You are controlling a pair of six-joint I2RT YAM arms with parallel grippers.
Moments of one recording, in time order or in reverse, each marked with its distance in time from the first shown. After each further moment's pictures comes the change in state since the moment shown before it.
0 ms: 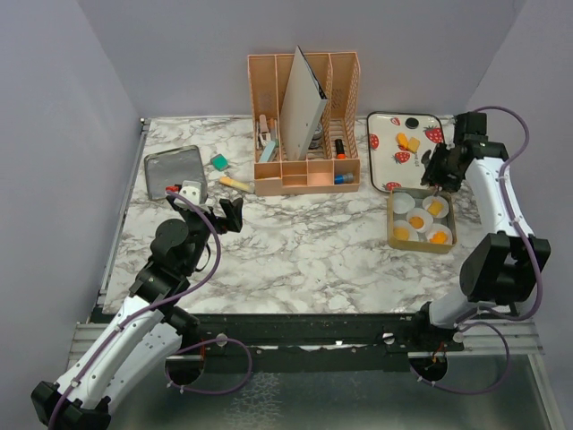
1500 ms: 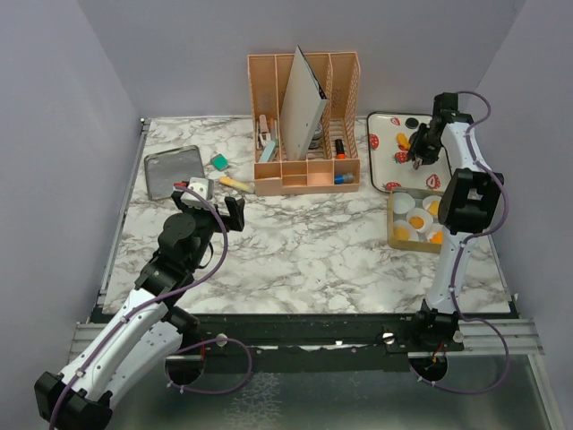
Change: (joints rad) left arm 0.010 0.066 0.000 0.000 -0.005 0.023; right arm 0.000 0.760 0.657 0.042 -0.087 0.008
